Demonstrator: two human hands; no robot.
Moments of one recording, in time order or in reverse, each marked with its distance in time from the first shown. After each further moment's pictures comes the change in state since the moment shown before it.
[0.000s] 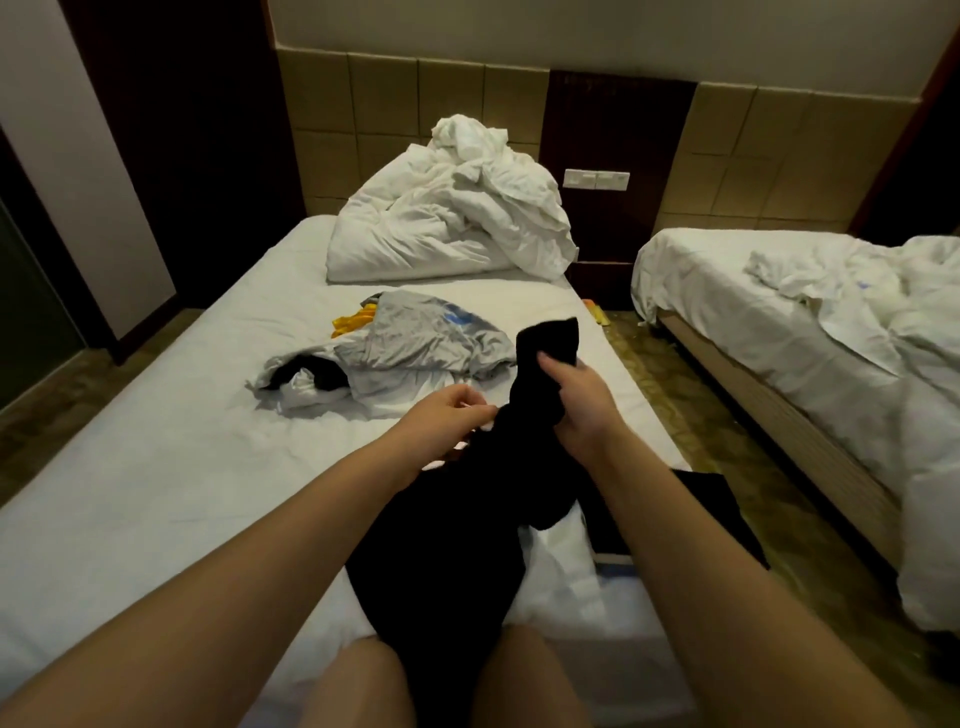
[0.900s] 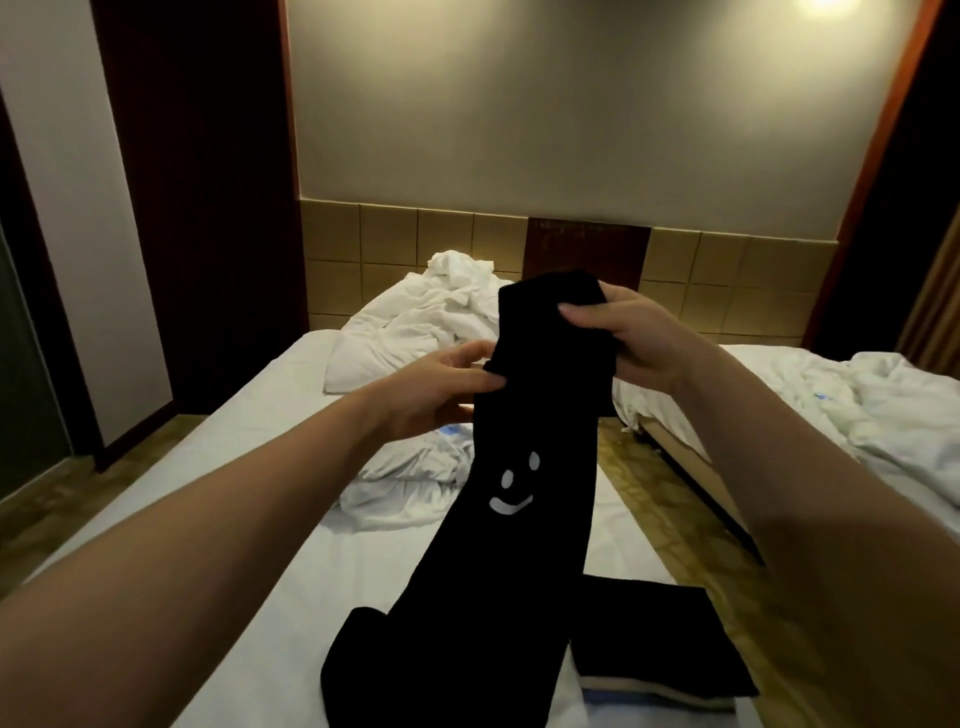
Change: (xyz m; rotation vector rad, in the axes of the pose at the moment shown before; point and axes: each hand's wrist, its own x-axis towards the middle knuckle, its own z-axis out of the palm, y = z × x) left_hand -0.015 0.134 -0.039 -0.171 -0.426 0.413; right_hand -0.055 -0.206 0.015 -0.433 -0.600 -0.280
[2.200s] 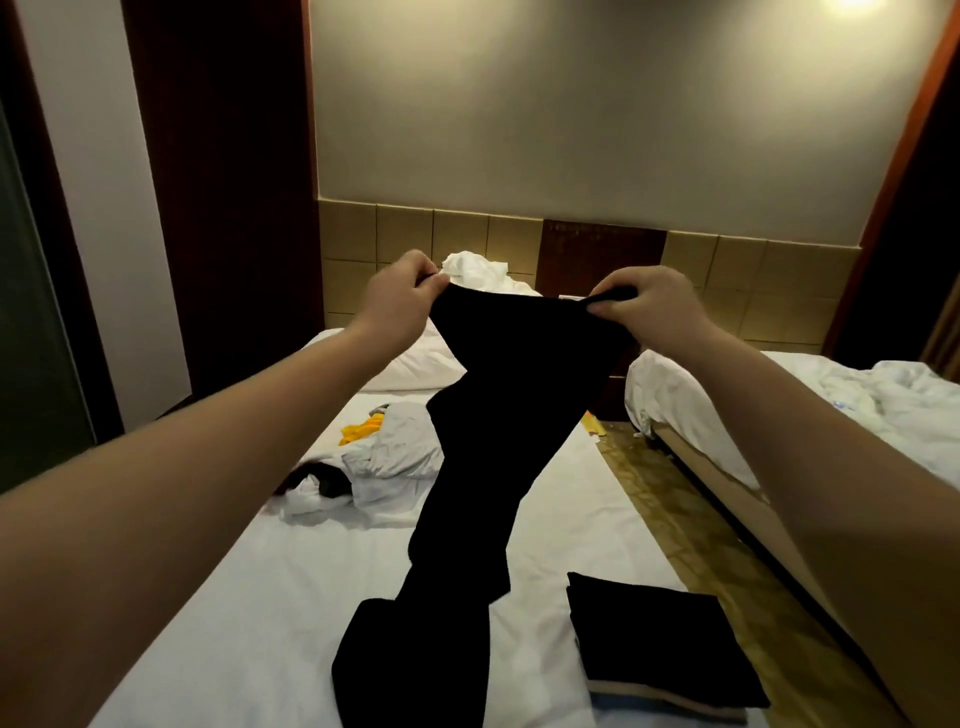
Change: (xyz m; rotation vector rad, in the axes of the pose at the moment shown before) left_hand -0.009 0.057 -0.017 0.814 0.849 0.254; right_hand 0.018 -0.005 -0.021 -0.973 0.462 -0.198
